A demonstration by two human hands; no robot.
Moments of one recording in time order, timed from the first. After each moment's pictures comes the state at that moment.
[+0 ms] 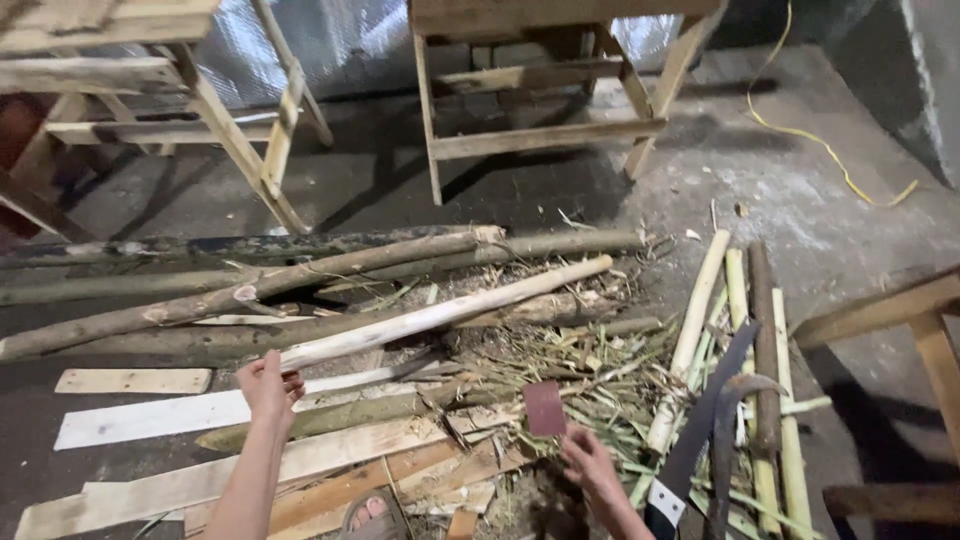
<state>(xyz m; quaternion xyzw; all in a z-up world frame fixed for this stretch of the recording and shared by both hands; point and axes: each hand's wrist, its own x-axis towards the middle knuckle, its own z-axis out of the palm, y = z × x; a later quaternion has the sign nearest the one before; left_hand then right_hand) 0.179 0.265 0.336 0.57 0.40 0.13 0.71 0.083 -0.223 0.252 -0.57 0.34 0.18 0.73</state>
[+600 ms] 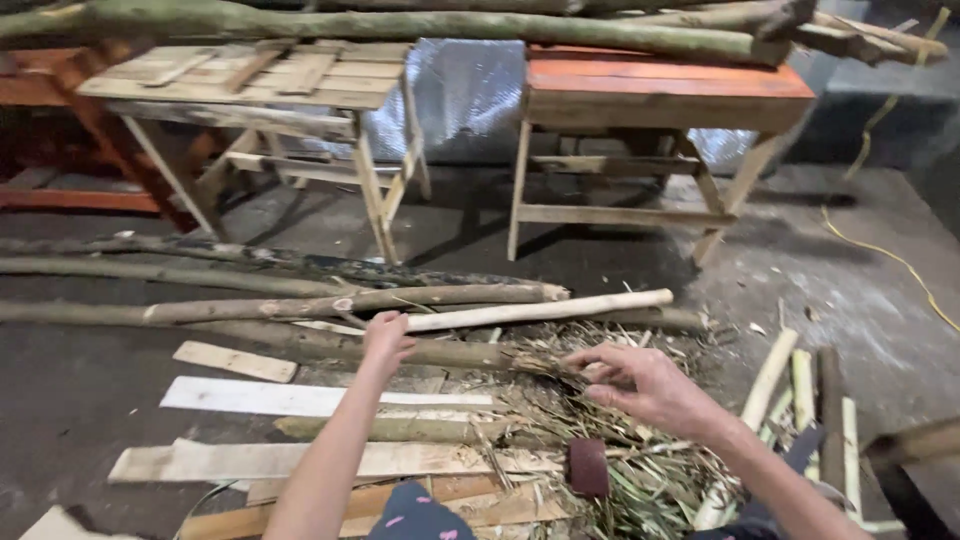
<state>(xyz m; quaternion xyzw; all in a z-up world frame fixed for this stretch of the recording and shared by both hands) 0.229 0.222 0.422 0.64 0.37 0.05 0.67 0.171 -0.157 0.601 -0.85 -0.28 0.16 0.41</state>
